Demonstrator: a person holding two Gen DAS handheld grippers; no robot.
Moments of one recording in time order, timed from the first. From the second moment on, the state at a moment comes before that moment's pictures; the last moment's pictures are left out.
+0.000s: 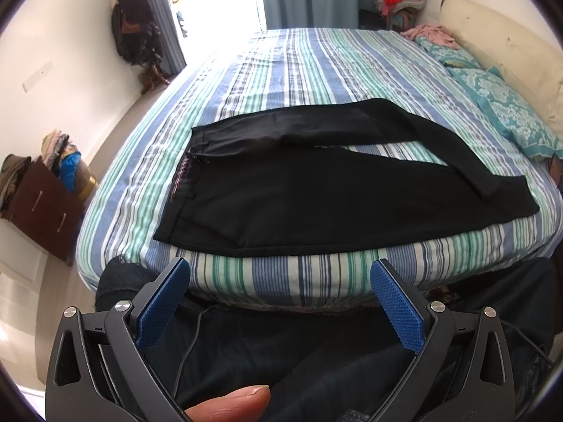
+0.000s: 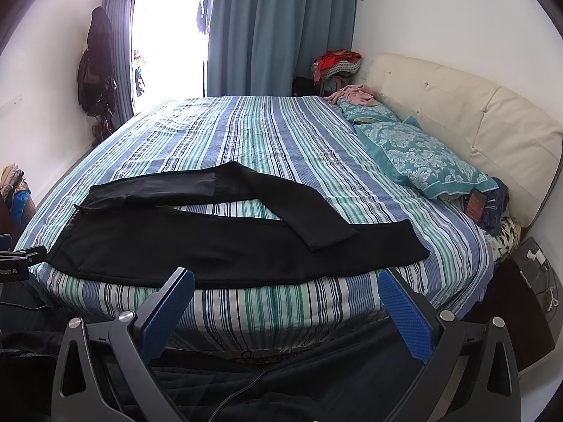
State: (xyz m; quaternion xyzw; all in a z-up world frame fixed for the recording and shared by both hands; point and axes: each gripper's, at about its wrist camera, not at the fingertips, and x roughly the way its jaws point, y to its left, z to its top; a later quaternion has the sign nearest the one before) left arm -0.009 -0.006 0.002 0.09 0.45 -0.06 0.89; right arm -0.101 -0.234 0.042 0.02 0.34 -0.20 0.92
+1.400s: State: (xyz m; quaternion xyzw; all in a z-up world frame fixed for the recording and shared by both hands) left arm -0.011 -0.006 0.000 0.09 0.45 -0.06 0.89; right arm -0.099 -0.227 0.035 0.02 0.34 -0.18 0.92
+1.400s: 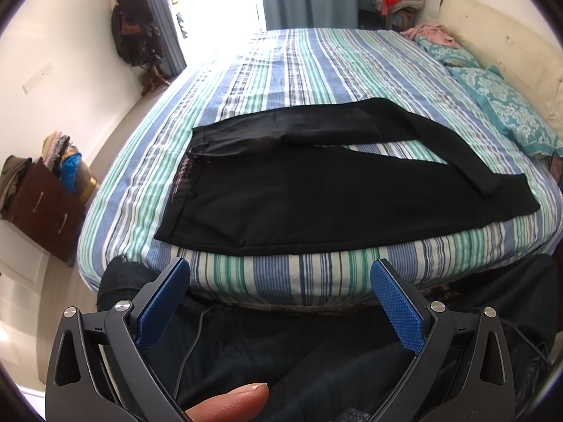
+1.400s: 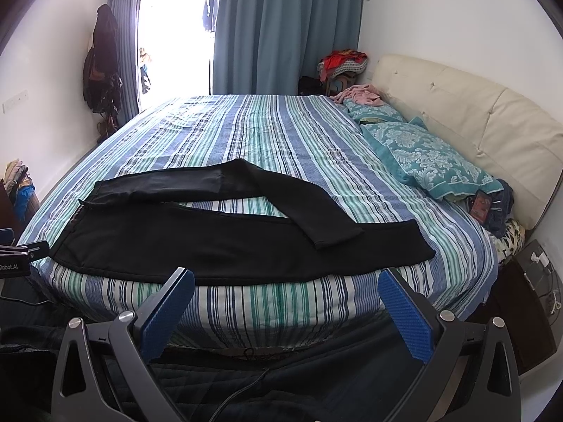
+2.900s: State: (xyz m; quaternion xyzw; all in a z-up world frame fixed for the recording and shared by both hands) left arm 0.068 -0.073 -0.031 0.14 0.51 -0.06 0.84; right arm 0.314 -0.687 0.001 -0.06 0.43 -0.34 0.83
